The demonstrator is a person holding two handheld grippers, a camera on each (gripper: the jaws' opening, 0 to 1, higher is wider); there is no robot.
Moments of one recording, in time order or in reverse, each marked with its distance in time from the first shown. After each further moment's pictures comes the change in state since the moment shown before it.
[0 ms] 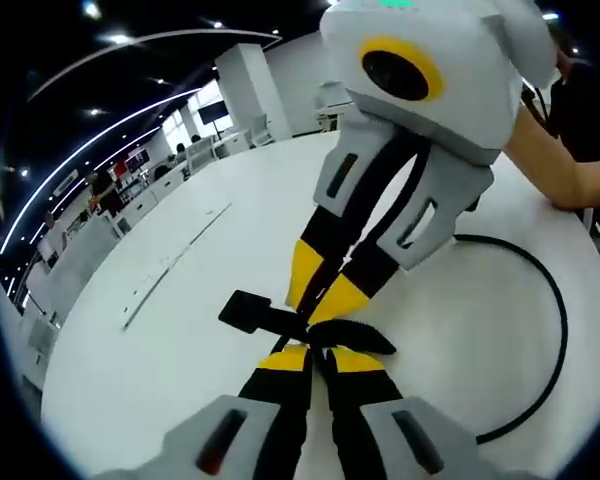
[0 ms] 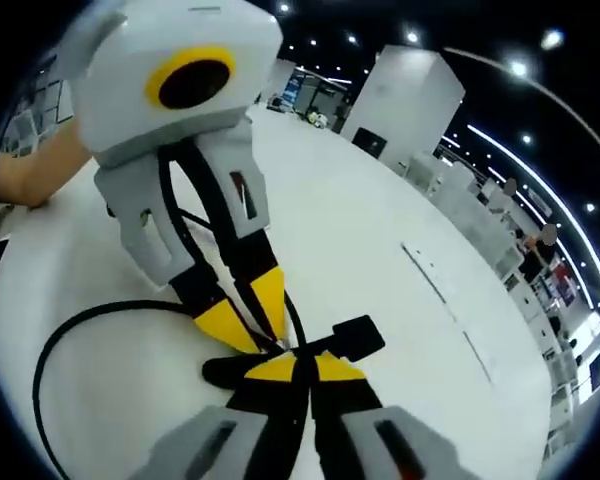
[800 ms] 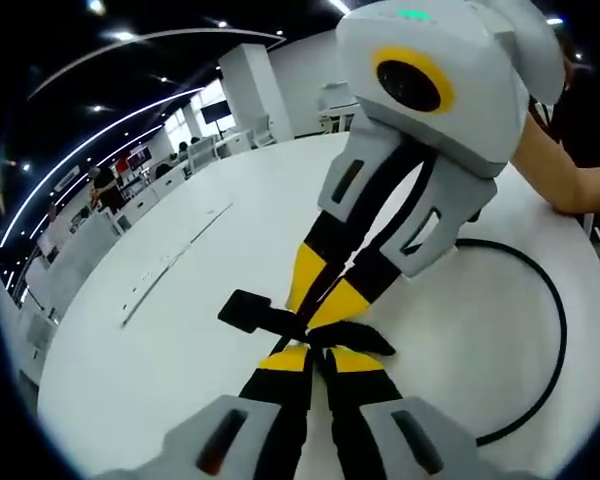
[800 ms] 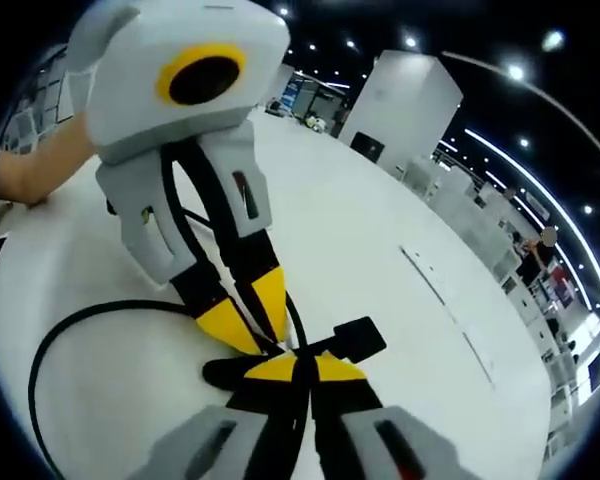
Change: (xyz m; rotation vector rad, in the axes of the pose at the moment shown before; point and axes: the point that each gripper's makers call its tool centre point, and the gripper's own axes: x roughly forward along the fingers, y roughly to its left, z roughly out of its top) left arm 0.001 0.002 0.000 -0.019 -0.009 -0.001; right arm 0.003 0.002 -0.002 -0.012 -0.005 0.001
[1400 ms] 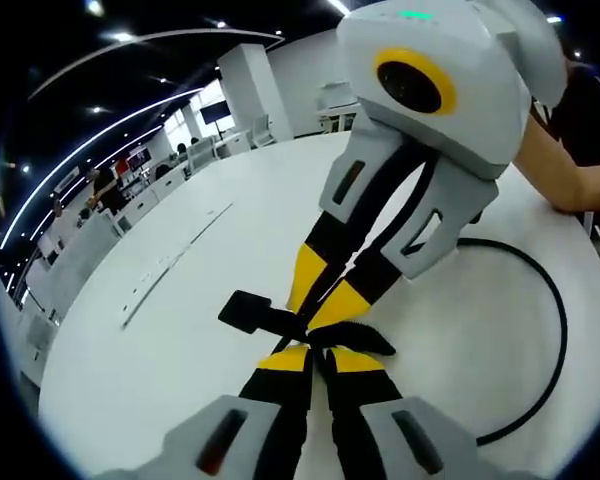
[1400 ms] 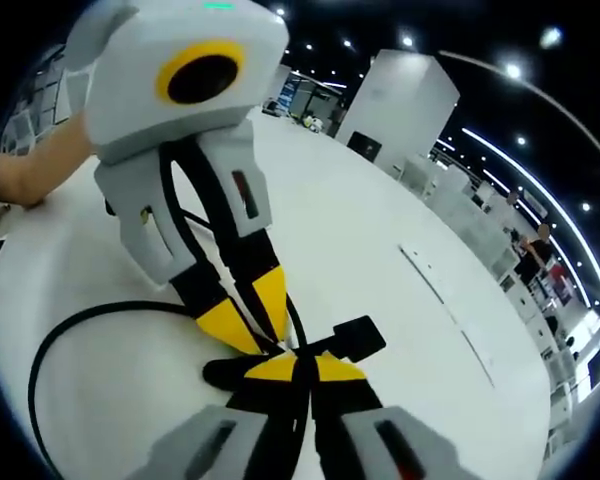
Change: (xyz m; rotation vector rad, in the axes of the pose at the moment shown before) left arm -0.001 0.000 0.000 0.007 0.001 0.002; right arm 0.000 0.000 0.000 0.002 0.003 -0.011
